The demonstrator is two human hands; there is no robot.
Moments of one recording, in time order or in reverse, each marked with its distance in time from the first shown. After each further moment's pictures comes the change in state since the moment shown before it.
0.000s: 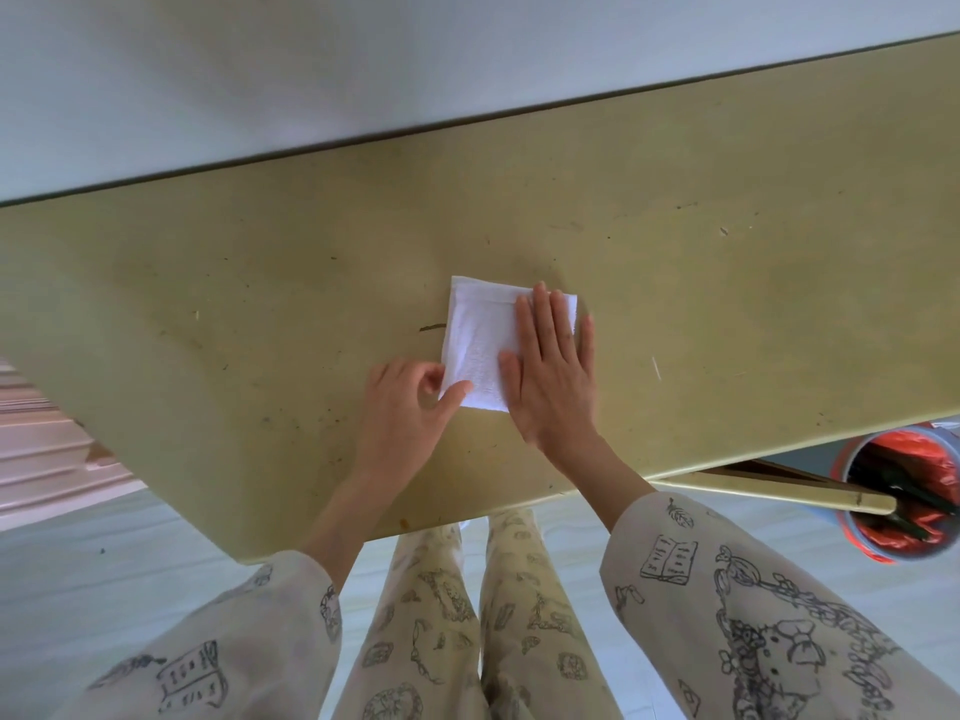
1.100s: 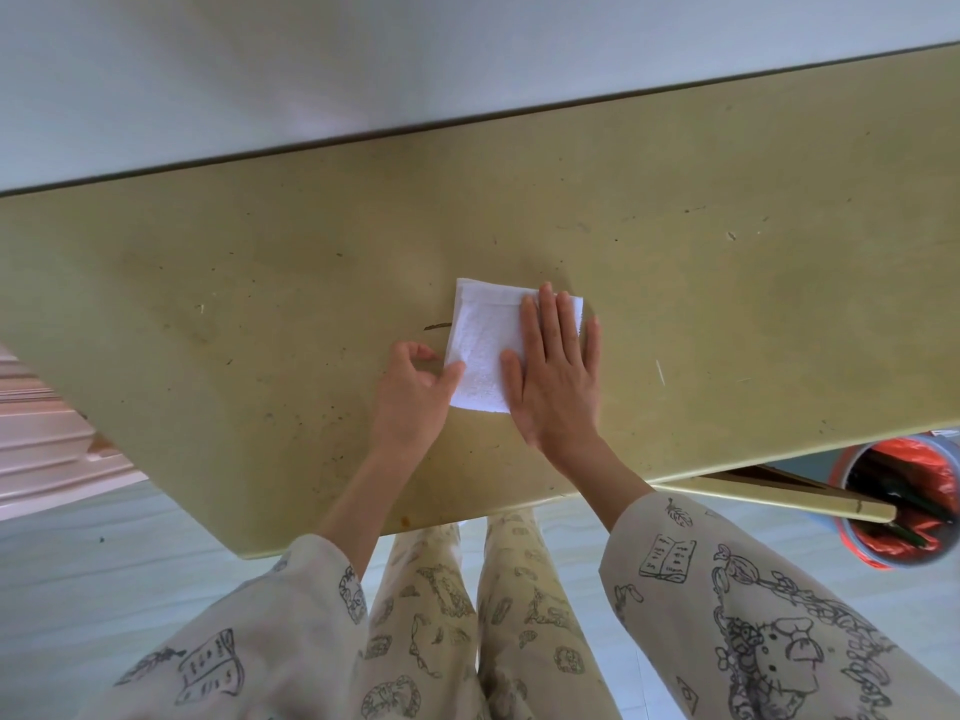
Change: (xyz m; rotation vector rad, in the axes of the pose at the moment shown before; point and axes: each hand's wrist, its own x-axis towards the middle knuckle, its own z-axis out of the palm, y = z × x) left_hand 0.010 0.024 -0.006 -0.242 -0.041 -0.319; right_hand 0.000 -0.003 -0.001 0.002 0.007 0.037
